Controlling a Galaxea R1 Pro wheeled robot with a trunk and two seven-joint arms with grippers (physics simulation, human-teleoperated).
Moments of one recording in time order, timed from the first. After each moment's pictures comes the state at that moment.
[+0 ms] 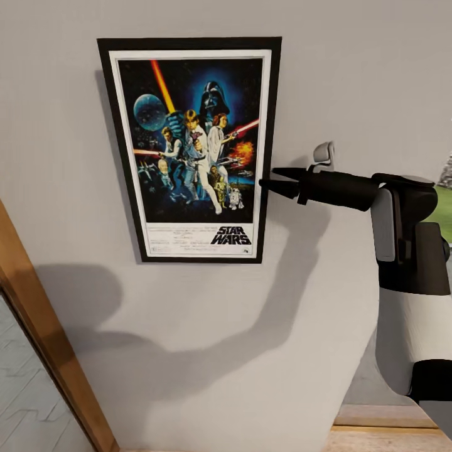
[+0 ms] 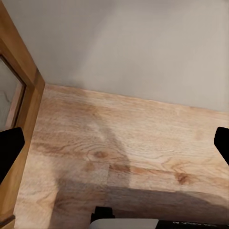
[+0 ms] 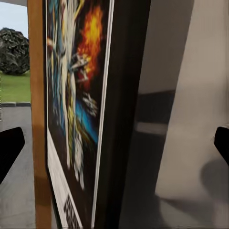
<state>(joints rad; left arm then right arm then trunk) 0.02 0.11 0.21 -0.58 0.09 -0.17 -0.27 -1.12 -0.14 -0.01 -1.54 -0.21 0.89 1.06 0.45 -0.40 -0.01</state>
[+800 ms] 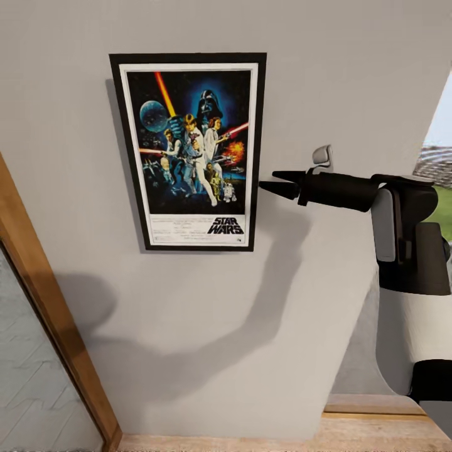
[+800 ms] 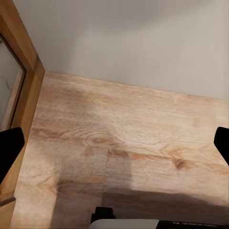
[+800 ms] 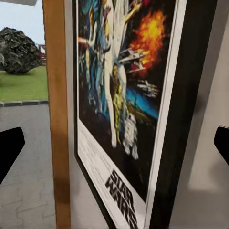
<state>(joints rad) 0.02 0.11 0.21 -0.58 0.09 -0.17 -0.27 -1.12 -0.14 -0.01 -1.54 -0.21 0.94 1.06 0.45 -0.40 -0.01</state>
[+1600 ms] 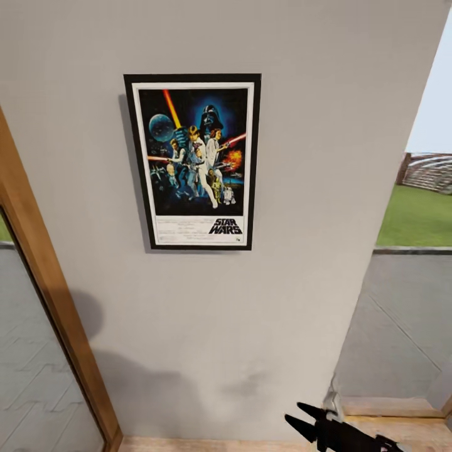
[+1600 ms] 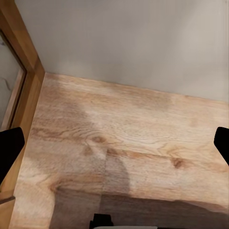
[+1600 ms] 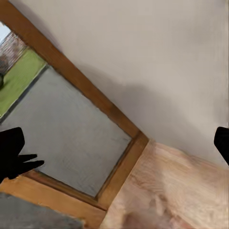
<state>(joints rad) 0.02 0.11 0.20 -0.58 0.09 -0.17 -0.27 -0.17 -0.18 -0.17 -0.84 -0.20 0.17 1.15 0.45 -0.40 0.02</state>
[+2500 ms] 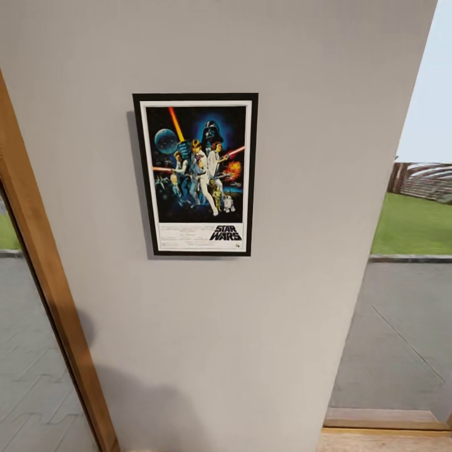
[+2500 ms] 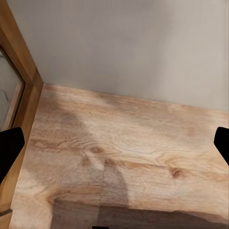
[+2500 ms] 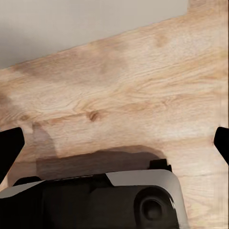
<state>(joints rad) 0.02 0.11 0.20 -0.57 0.08 -0.17 -0.27 -0.16 -0.16 -0.15 -0.06 -0.20 -0.22 0.41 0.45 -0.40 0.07</state>
